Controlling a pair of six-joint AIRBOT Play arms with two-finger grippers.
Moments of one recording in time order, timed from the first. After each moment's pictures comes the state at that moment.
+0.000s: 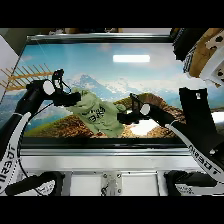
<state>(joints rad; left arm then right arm) -0.17 -1.33 1.17 1.39 -1.08 -1.78 0.44 -1.50 0.96 -0.93 0.73 1.60</state>
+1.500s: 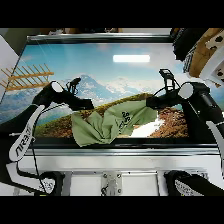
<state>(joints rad) -0.14 -1.65 1.24 1.00 -1.12 -1.25 0.16 -1.21 1.11 -1.29 1.11 1.56</state>
